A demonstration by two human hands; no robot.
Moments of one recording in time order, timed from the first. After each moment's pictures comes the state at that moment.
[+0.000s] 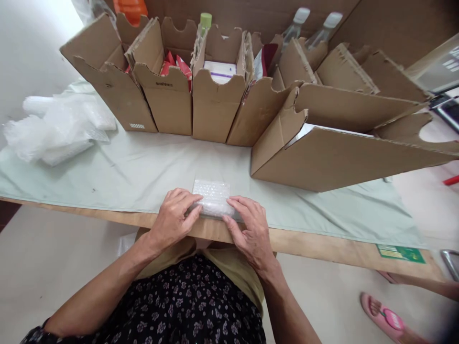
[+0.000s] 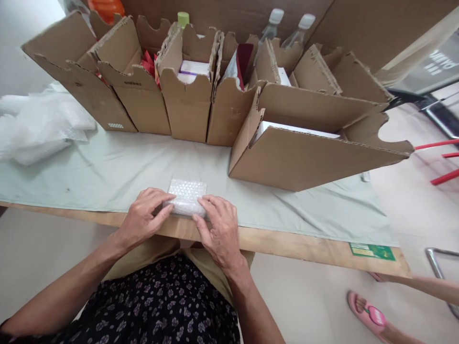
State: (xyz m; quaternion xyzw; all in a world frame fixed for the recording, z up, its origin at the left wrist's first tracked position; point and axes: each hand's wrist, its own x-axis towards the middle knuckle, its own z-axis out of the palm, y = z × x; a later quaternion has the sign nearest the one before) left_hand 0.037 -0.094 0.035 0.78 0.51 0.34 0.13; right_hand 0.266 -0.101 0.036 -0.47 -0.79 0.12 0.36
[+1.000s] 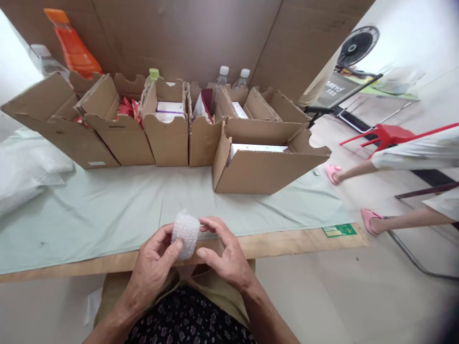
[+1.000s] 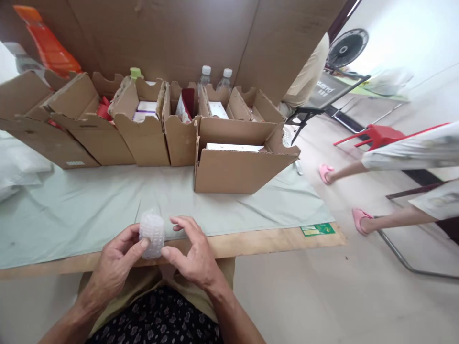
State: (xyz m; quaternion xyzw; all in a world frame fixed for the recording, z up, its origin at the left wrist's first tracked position) left_hand 0.080 -0.118 0.059 0.52 0.51 0.43 0.53; right_hand 0.281 -0.119 0.052 -0.48 -0.66 0.39 0.42
